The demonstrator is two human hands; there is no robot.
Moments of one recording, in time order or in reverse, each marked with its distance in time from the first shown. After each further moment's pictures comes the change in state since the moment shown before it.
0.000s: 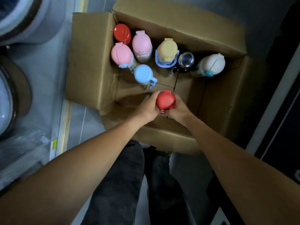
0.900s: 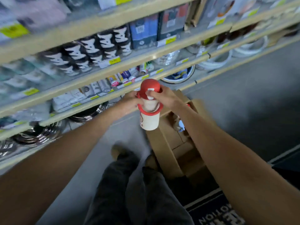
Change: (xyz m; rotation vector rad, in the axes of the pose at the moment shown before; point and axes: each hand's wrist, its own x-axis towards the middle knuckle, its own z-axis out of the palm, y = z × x) left_hand -0.562 0.090 -0.163 -1.041 0.743 -0.022; right_hand -0.472 -0.286 0.159 -0.801 -0.509 -0.638
